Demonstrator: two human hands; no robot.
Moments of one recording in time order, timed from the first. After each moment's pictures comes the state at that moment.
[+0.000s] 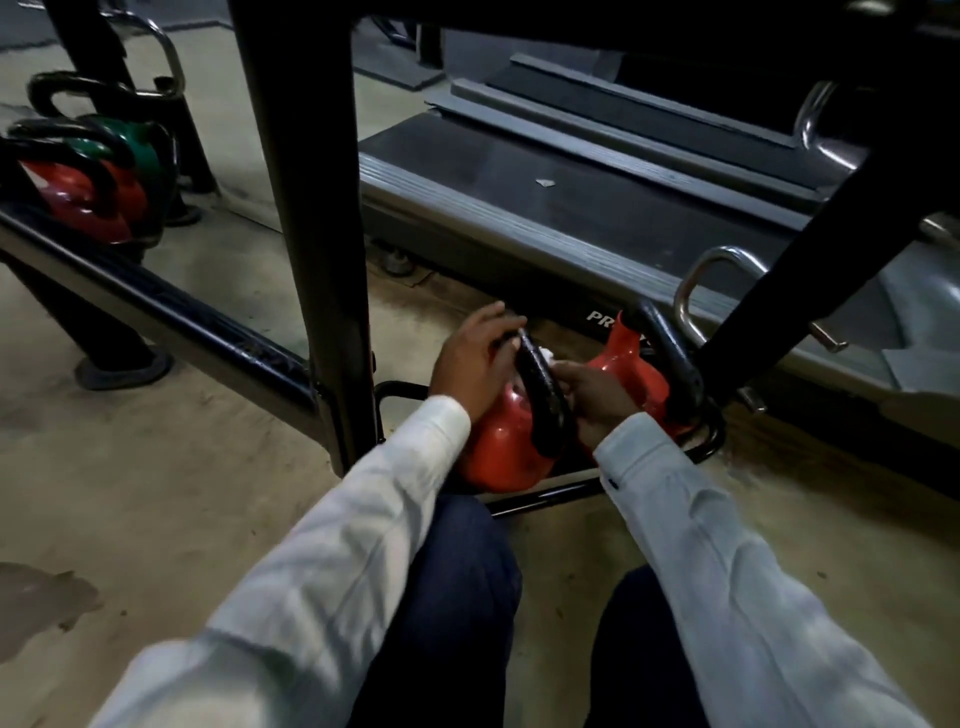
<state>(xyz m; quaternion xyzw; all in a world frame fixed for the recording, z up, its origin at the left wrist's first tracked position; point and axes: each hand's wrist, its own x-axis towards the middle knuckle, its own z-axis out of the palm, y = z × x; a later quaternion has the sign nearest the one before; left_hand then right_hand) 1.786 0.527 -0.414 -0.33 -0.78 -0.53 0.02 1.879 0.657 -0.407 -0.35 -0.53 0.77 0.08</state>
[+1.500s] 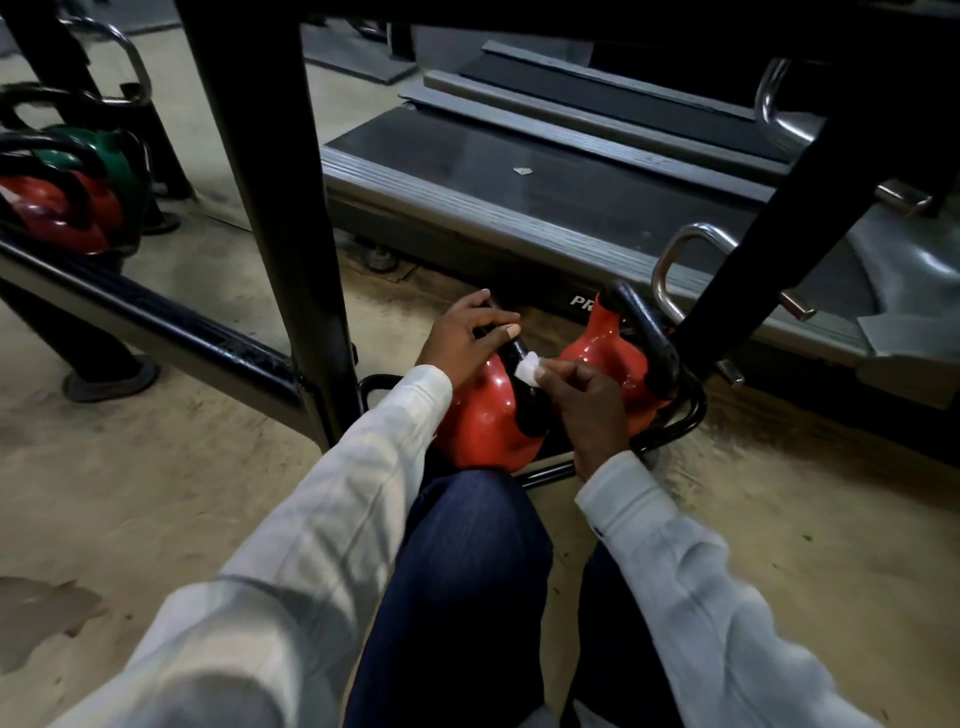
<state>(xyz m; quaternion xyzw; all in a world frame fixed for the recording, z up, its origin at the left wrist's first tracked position) 1.767 0.538 -0.416 -0.36 -0.76 -0.53 -0.11 1.928 0.629 -0.412 -0.31 -0.64 0.65 0.26</state>
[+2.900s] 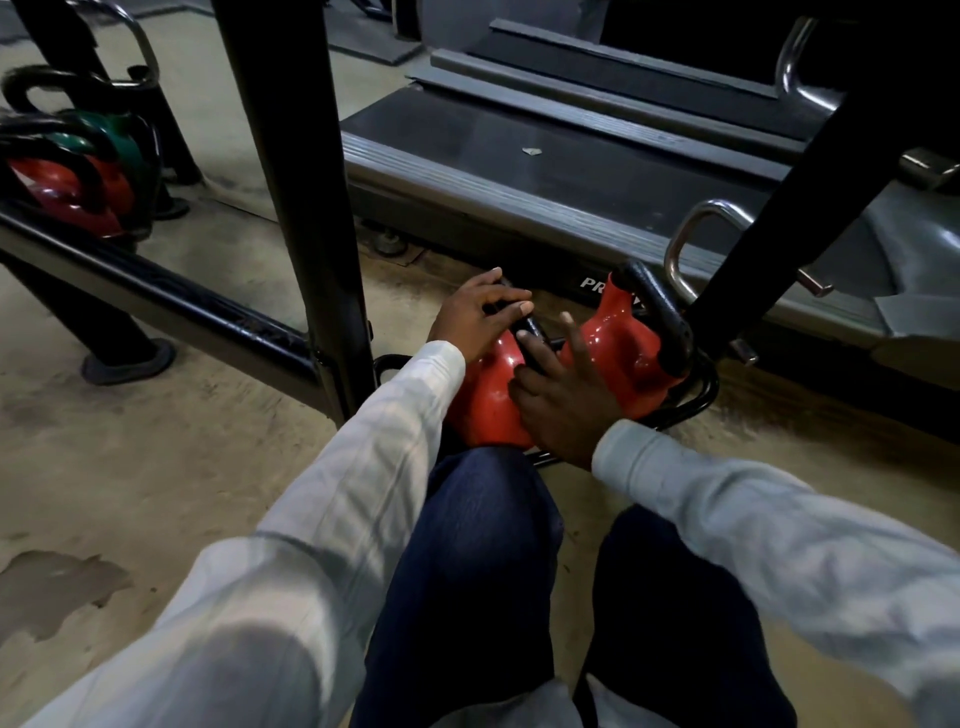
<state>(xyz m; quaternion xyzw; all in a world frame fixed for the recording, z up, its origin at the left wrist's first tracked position) 1.766 0.537 -0.419 -0.35 -0.77 -0.53 -0.11 1.933 0.629 -0.423 0.08 -0.95 -0.27 0.13</state>
